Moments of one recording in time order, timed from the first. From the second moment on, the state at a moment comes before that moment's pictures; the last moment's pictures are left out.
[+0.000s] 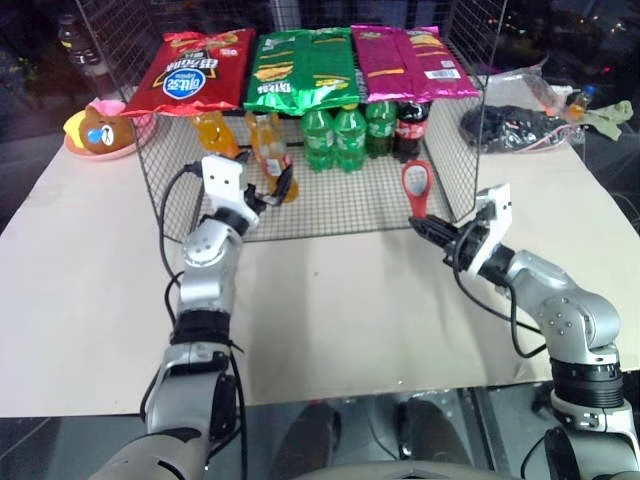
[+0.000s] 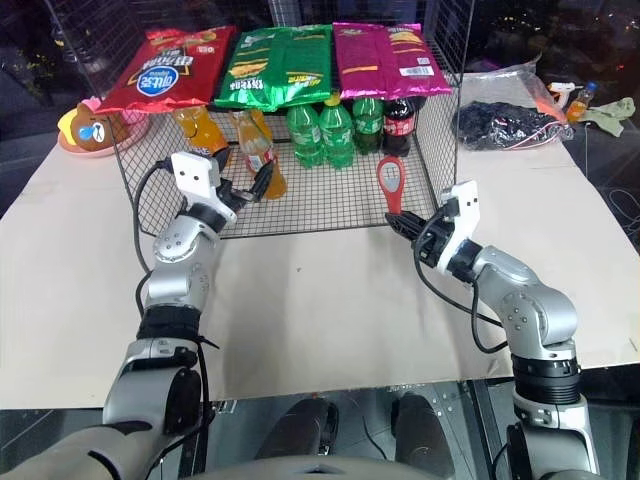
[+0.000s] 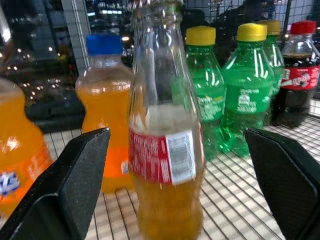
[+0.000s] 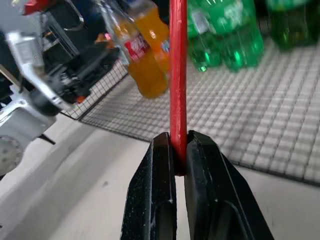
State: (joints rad) left arm -0.64 0.32 0.19 0.53 -0.18 -0.21 -0.46; right arm -0.34 -0.34 -0.10 -0.28 0.69 0.75 0.54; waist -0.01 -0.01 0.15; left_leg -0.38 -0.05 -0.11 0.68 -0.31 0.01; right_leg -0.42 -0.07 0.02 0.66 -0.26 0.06
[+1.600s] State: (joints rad) left arm -0.32 0.36 0.01 -0.07 -0.42 0.21 -0.83; right arm -0.31 -0.36 -0.09 -0.27 0.57 0.60 0.50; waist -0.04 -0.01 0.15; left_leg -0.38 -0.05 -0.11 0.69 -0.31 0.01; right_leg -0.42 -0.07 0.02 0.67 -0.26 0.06
